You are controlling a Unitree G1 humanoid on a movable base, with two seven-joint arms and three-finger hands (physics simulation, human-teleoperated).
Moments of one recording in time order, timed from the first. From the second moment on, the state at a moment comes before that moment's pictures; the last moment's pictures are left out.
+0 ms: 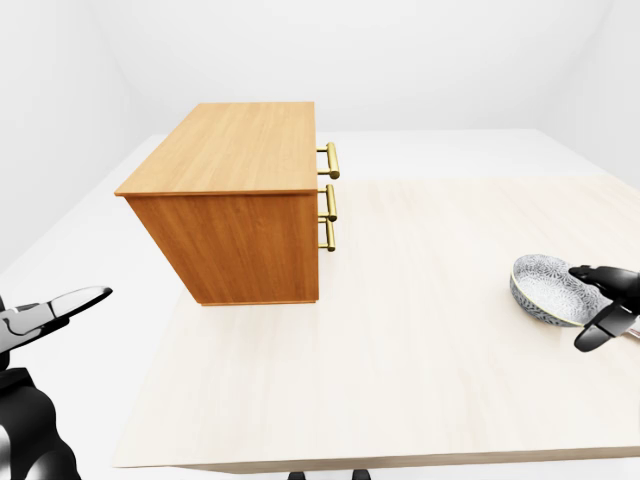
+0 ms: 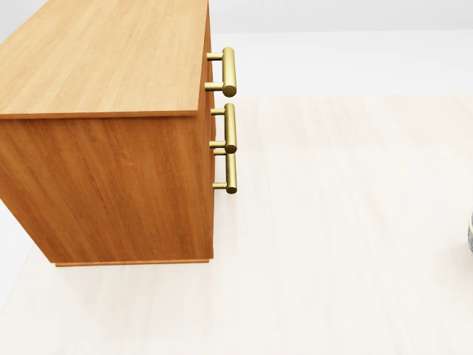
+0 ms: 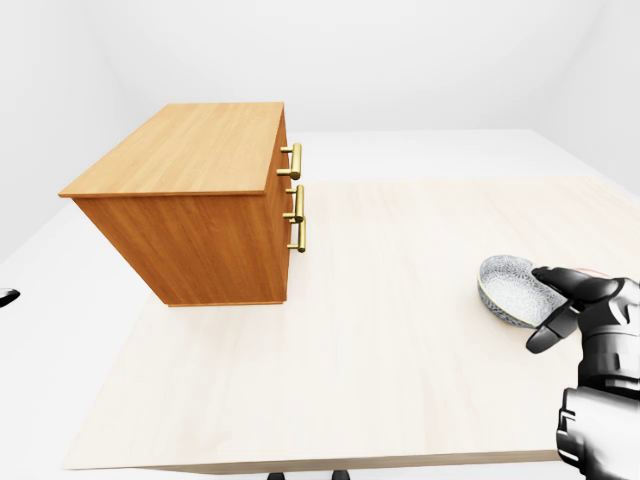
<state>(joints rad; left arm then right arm) 0.00 0.24 0.70 -0.66 -0.47 0.09 0.07 -0.68 -0.93 -0.17 1.15 -0.78 0.09 0.66</state>
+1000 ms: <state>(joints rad) 0.00 0.23 0.70 -0.67 -0.47 0.09 0.07 -0.75 -0.87 -0.14 1.21 -0.76 0.09 0.64</state>
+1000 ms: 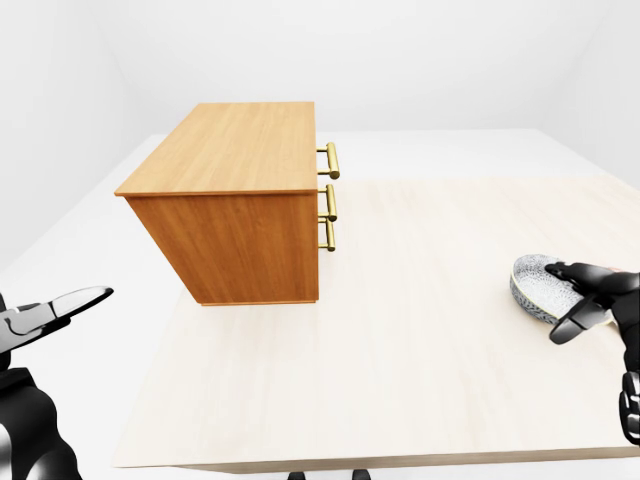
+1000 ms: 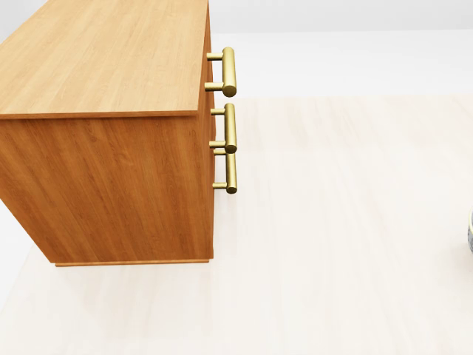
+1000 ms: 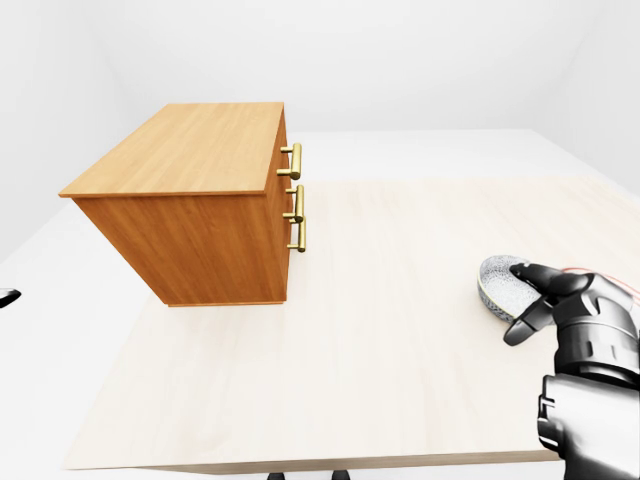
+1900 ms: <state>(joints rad) 0.00 0.23 0.69 -0.67 -0.46 0.09 0.07 -0.71 -0.83 -0.13 1.24 -0.73 0.09 0.58</state>
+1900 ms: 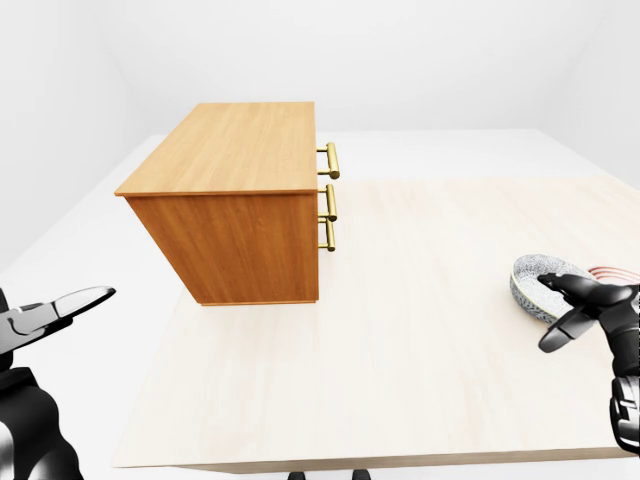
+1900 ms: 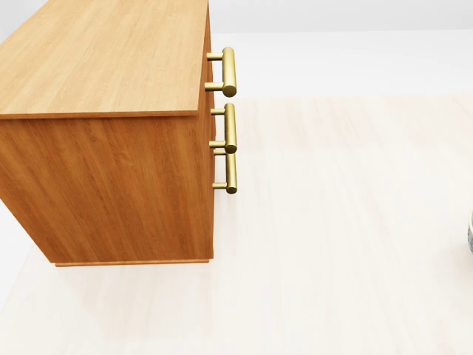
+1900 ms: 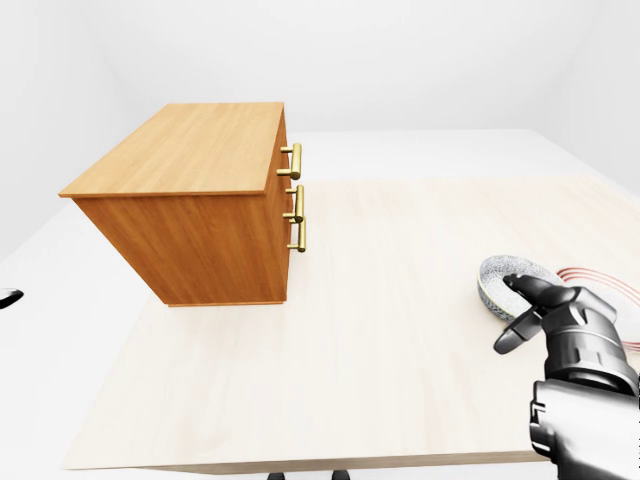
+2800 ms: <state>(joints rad) 0.00 0.23 0.69 -0.68 -0.46 0.09 0.07 -0.70 -0.78 -0.12 1.29 -0.71 0.09 0.45</state>
